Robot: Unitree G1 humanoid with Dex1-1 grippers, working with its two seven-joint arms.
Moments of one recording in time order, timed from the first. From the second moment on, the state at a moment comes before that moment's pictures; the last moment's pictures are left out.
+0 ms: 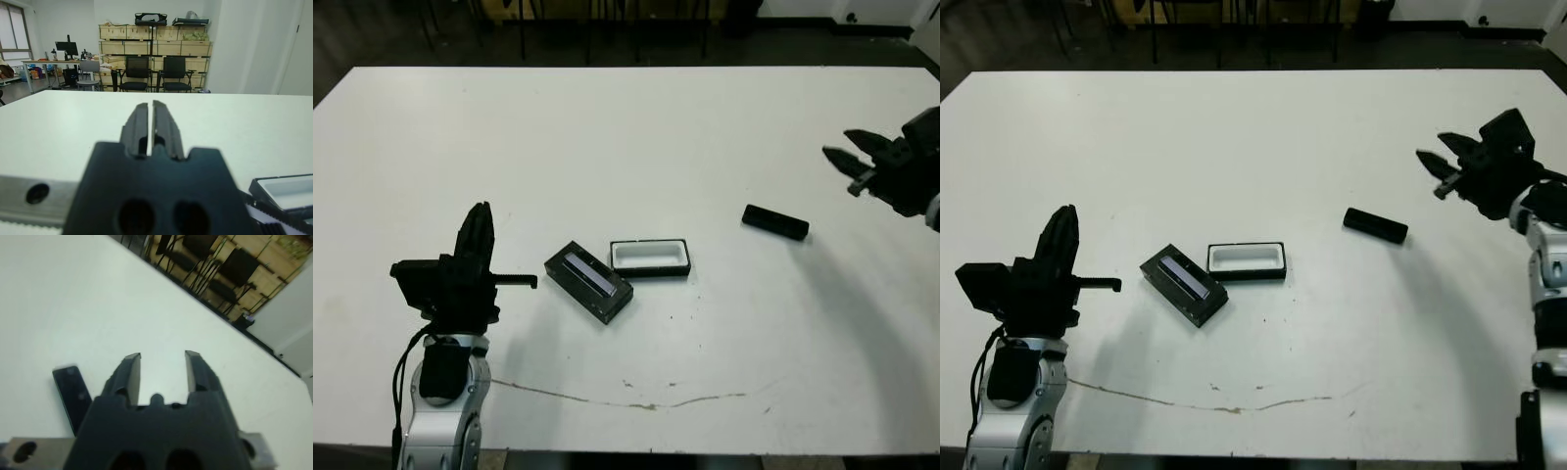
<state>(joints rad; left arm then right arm) 0.19 0.09 0.02 -0.41 -0.04 -0.02 -0.01 -0.65 -0.77 -0.05 0.72 0.05 -0.06 0.83</state>
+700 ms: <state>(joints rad) 0.19 0.09 0.02 -0.41 -0.04 -0.01 -0.03 -0.78 -0.78 -0.02 0.98 0.07 -0.11 1.21</state>
